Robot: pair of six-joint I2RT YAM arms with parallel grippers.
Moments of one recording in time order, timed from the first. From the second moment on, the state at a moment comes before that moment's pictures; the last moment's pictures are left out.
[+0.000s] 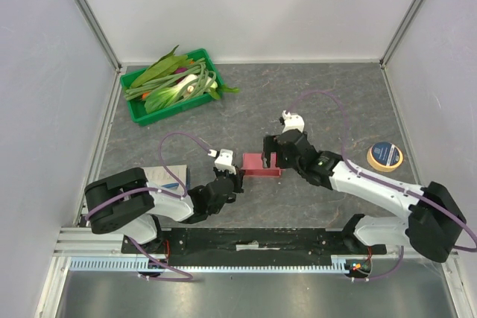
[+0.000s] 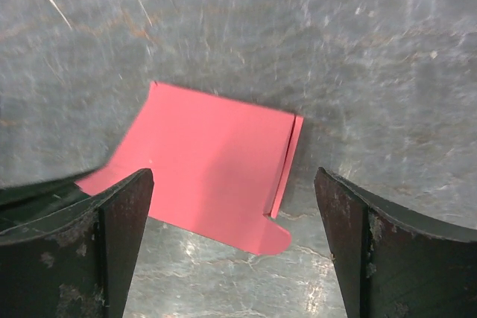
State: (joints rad) left arm -1.15 1.51 0.33 0.81 -0.66 -0.55; right arm 0.82 1.22 0.81 -0.28 0.35 0.56
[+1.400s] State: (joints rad) left arm -0.92 1.29 0.52 0.21 -0.22 -0.65; right arm 0.80 1.44 0.53 0.21 0.26 0.57
